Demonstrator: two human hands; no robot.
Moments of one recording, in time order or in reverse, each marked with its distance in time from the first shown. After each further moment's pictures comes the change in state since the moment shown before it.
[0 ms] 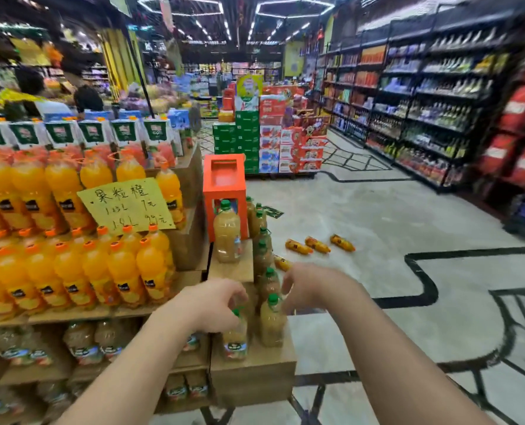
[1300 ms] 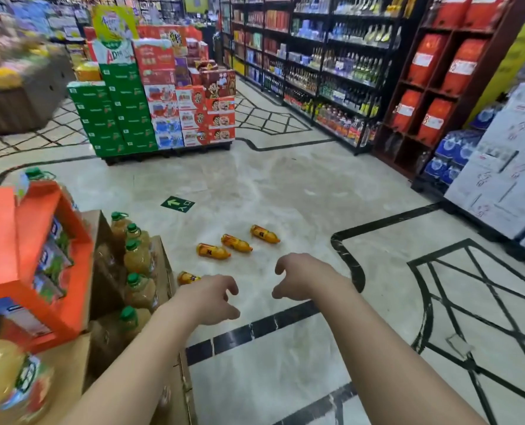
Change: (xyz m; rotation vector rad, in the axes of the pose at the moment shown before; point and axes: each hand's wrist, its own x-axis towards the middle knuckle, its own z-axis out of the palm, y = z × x) left_hand 0.636 0.238 -0.054 0.033 -0.213 0.134; right_hand 0.384 0.416 -0.236 0.161 0.028 0.347
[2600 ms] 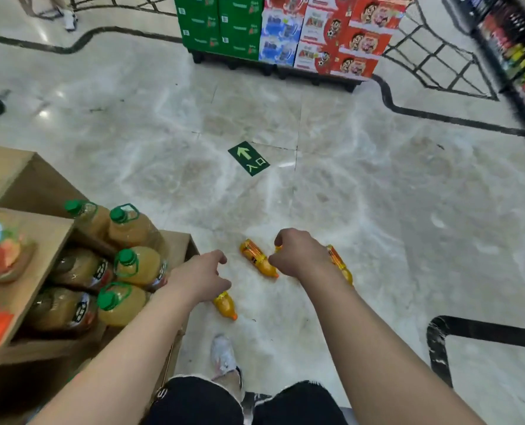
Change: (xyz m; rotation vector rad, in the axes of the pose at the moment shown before) left_hand 0.648 -0.298 -0.227 -0.408 0.030 -0.550; right_hand 0.839 -0.206 -0.123 -0.149 -0.207 -0.234
